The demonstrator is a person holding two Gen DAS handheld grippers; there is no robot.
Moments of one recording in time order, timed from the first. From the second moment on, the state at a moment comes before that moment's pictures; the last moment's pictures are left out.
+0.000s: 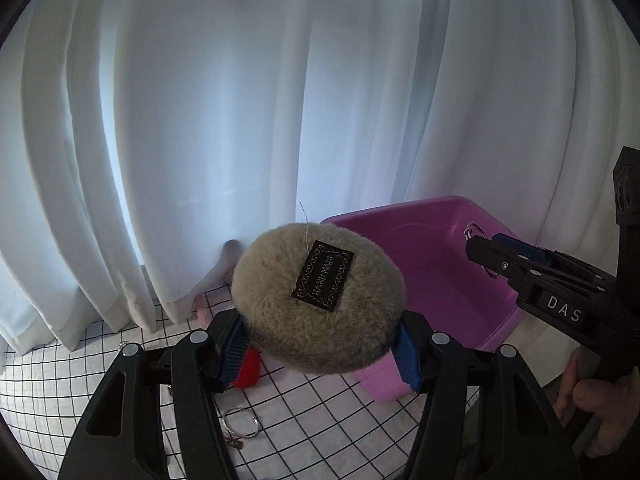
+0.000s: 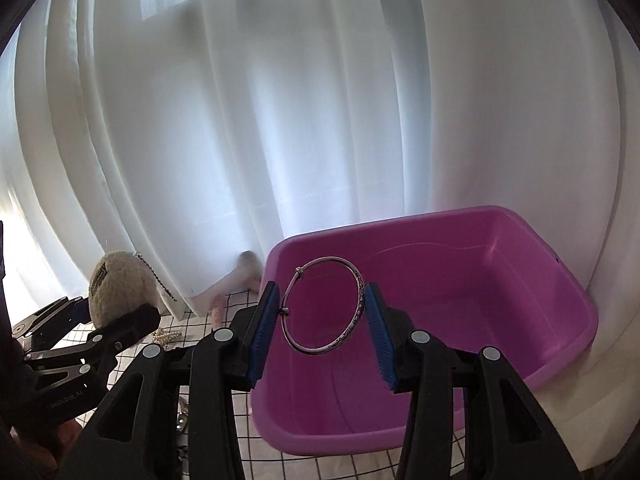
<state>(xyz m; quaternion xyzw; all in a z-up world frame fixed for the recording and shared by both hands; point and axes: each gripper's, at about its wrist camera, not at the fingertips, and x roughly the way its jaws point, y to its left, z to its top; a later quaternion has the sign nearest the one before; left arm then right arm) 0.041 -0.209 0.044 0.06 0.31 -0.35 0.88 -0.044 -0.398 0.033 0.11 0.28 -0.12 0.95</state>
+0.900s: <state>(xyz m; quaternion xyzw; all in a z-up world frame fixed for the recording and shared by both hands) 0.080 -0.389 -0.033 0.09 0.51 -0.26 0.82 0.006 -0.556 -0.051 0.13 0.46 -0.10 0.87</state>
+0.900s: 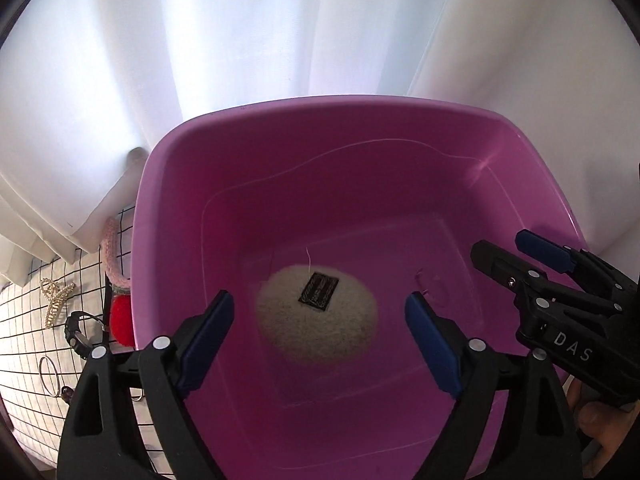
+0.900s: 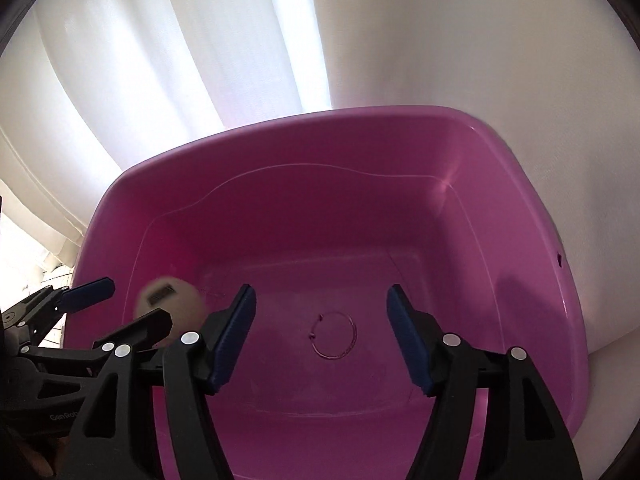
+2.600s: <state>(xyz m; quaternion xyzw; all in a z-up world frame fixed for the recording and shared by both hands) 0.027 0.006 -0.016 -0.01 0.44 -0.06 0.90 -0.012 -0.284 0.002 0.12 0.38 0.00 0.92</state>
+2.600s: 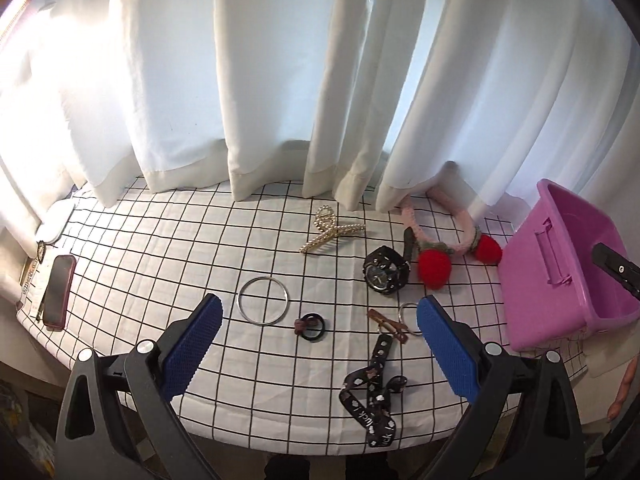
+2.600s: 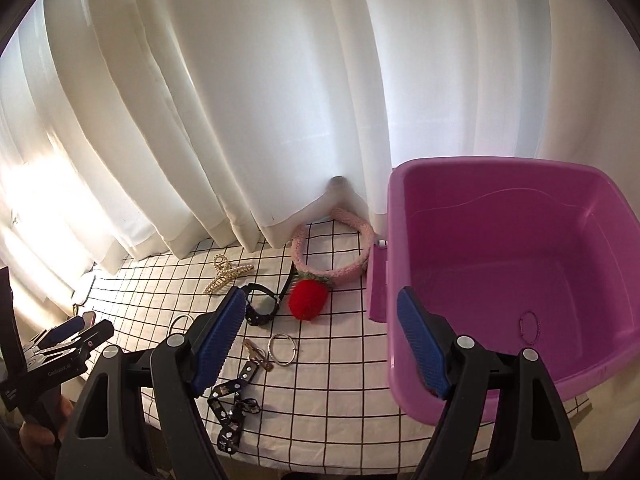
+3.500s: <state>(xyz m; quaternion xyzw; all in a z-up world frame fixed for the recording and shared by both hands) 0.081 0.086 -0.161 0.05 0.53 -0.09 0.84 -0.026 -0.135 -0.146 0.17 0.49 0.00 0.86</state>
